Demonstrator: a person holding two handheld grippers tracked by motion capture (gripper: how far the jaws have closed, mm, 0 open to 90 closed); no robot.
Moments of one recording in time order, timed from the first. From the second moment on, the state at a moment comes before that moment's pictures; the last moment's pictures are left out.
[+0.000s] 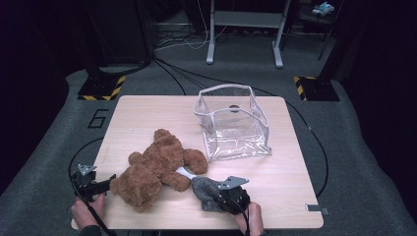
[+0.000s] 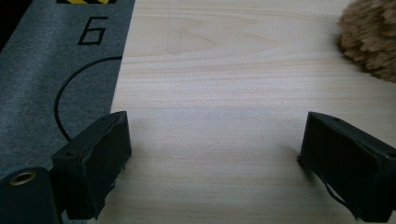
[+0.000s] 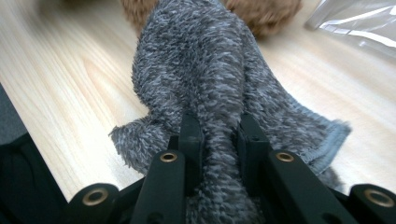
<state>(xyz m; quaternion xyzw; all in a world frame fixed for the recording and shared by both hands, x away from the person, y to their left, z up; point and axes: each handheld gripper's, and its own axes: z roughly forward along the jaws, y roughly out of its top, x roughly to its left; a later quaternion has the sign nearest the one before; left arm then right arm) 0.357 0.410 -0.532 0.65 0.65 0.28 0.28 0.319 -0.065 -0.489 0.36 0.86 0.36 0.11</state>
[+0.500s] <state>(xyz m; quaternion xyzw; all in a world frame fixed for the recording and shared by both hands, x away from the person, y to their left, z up) 0.357 0.410 -0.532 0.65 0.65 0.28 0.29 0.319 -0.097 -0.454 0.37 0.83 0.37 0.16</state>
